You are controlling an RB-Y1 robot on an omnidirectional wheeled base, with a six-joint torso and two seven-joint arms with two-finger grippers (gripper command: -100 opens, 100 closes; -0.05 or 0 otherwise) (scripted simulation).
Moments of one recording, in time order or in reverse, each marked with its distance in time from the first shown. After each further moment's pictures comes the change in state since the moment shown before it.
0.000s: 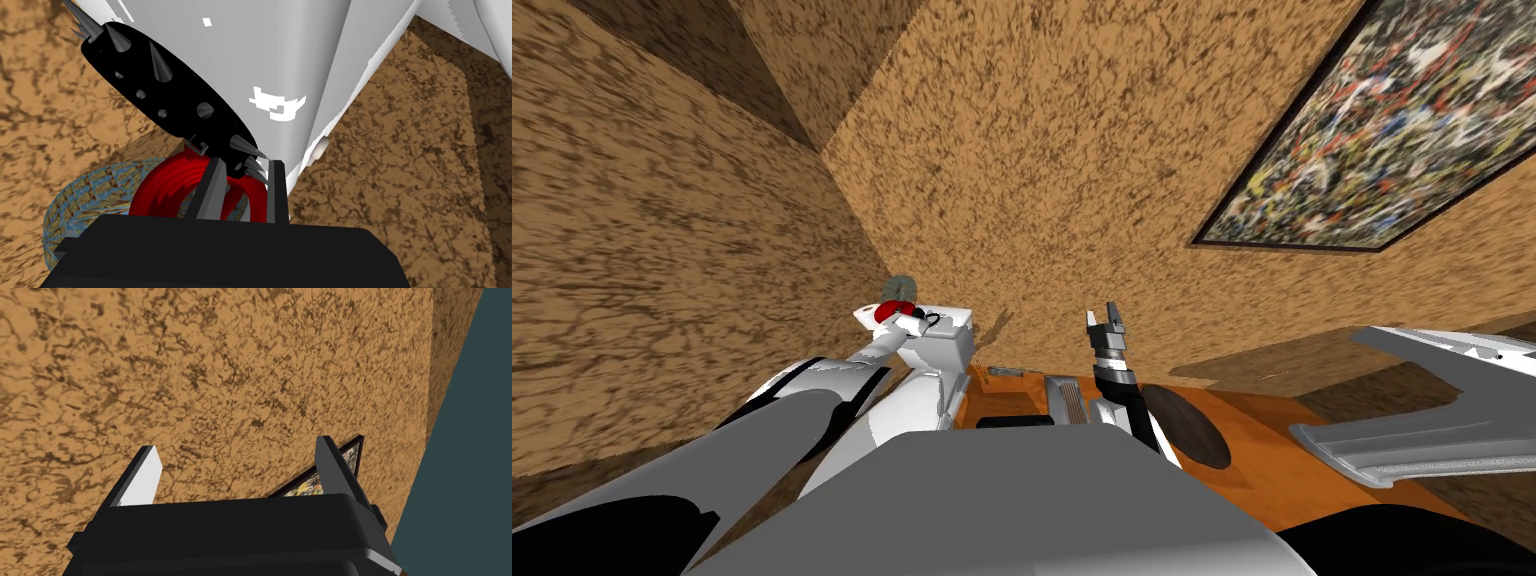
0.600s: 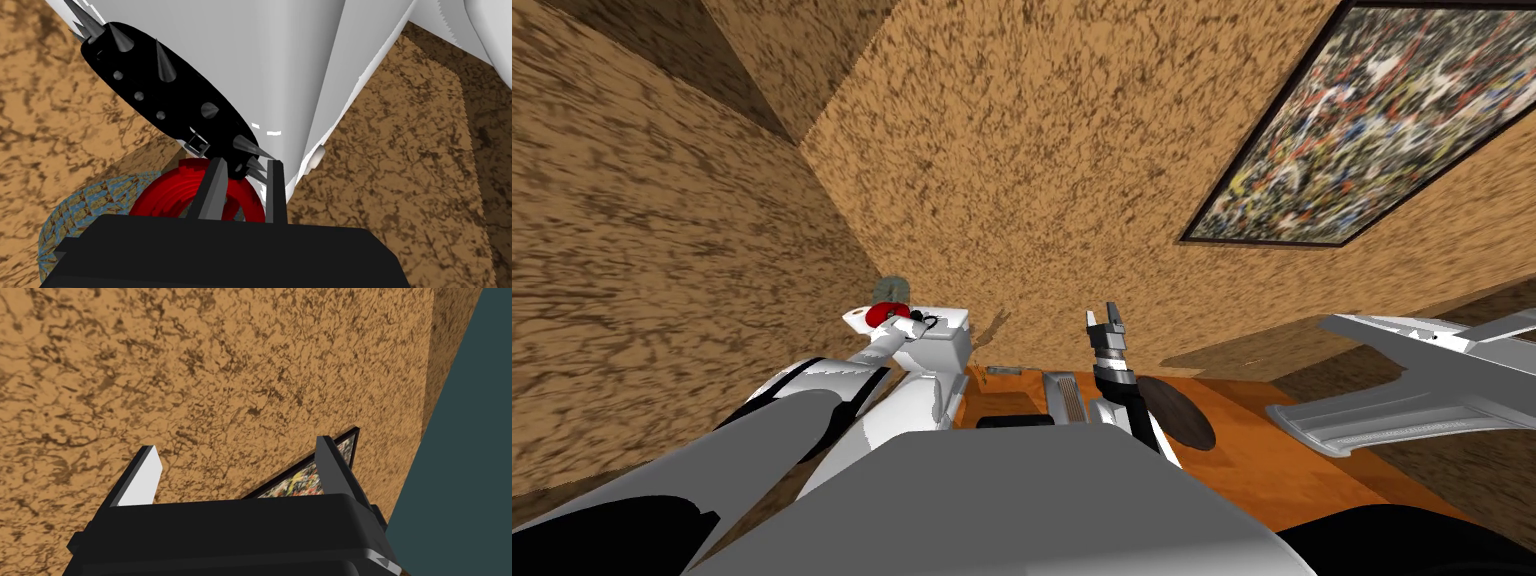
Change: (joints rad) left arm 0.000 0.000 0.007 0.044 -0.014 -0.014 0.019; right arm 0.000 0.000 0.000 0.000 0.000 0.000 0.000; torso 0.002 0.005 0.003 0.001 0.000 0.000
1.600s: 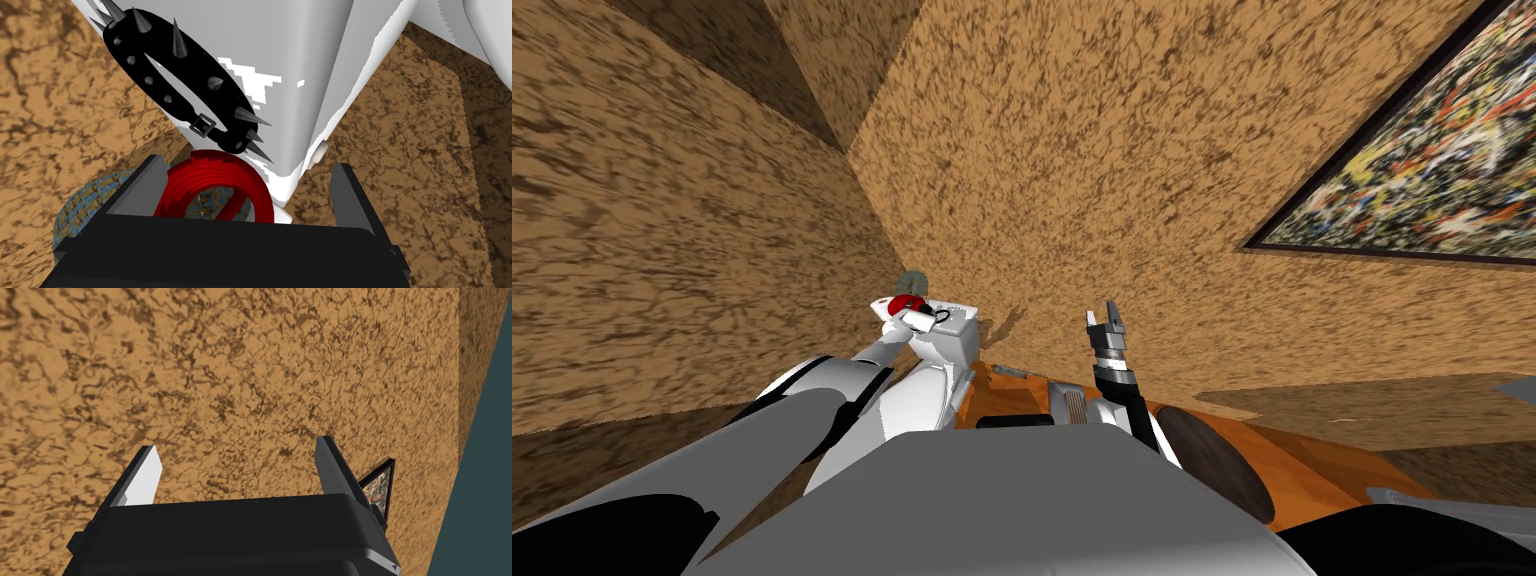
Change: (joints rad) left arm -0.006 -0.019 -0.042 -0.134 0.073 0.050 -0.104; right arm 0.000 0.000 0.000 0.000 0.000 0.000 0.000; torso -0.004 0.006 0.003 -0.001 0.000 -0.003
